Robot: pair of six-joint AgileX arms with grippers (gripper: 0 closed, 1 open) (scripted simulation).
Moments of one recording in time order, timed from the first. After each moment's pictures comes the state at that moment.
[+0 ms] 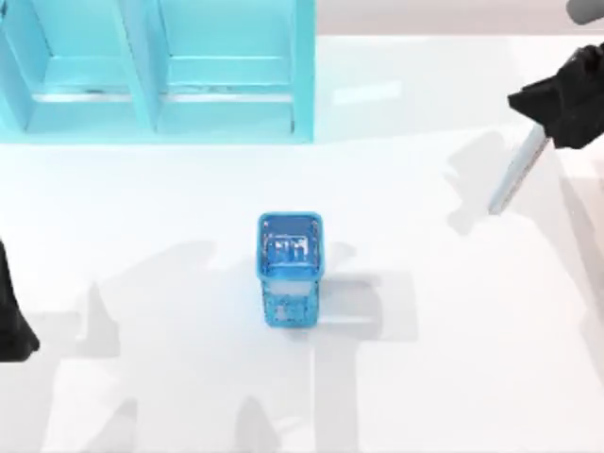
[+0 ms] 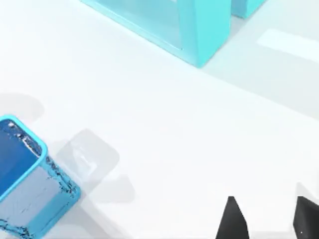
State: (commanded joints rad) left arm 0.00 0.00 0.00 0.00 0.00 0.00; right arm 0.14 1.45 1.12 -0.41 -0.53 -0.25
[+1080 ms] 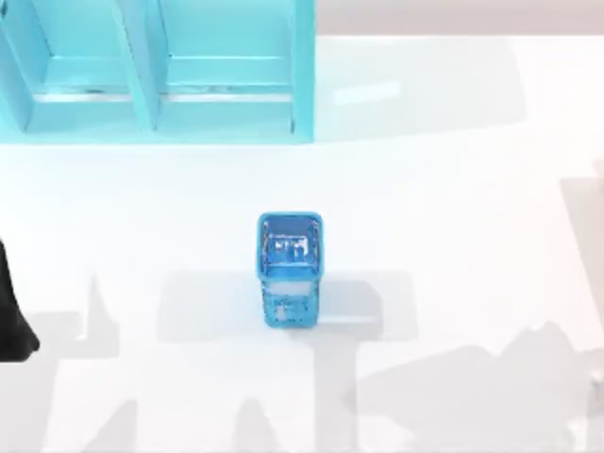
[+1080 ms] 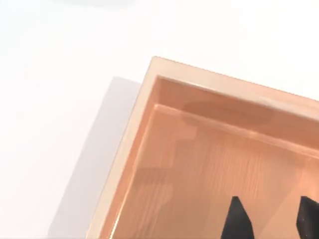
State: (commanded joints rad) left arm 0.00 0.00 0.00 0.00 0.00 0.00; right arm -0.60 1.26 1.18 -0.86 -0.58 -0.70
